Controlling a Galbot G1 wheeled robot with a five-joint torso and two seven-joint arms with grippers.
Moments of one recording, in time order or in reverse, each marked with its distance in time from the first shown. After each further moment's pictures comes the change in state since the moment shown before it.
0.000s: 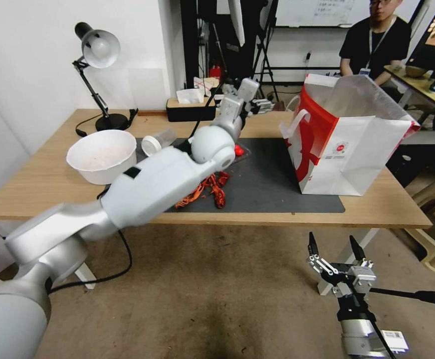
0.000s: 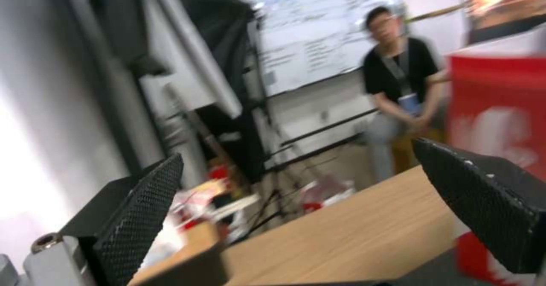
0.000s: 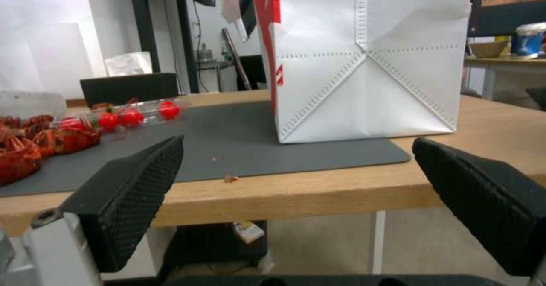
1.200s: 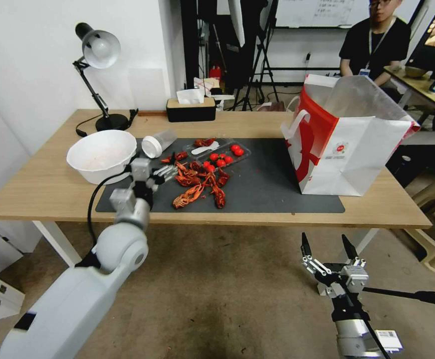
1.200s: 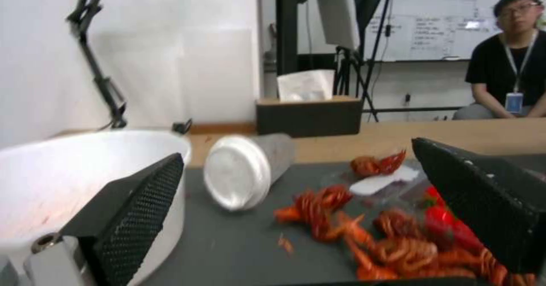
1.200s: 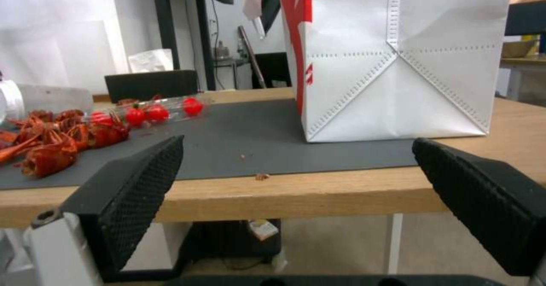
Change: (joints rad) left arm 1.005 0.218 -0.693 -0.442 0.190 -0.220 0.141; right arm -0.003 -0.023 -0.037 0.013 -0.016 -0.006 0.002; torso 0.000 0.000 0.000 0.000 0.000
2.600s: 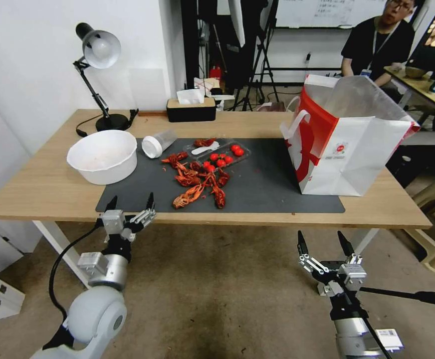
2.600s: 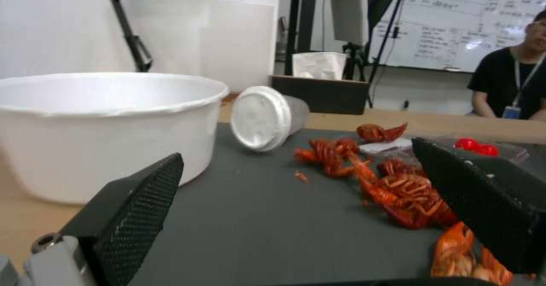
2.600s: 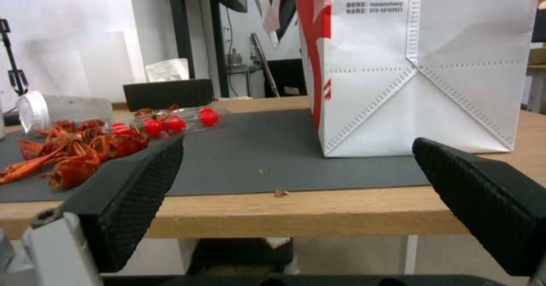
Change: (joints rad) left arm 0.249 -0.061 -0.150 -0.019 0.001 -0.149 0.147; right arm 0.008 -0.034 -0.015 0.018 0.017 0.004 -0.007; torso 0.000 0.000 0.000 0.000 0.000
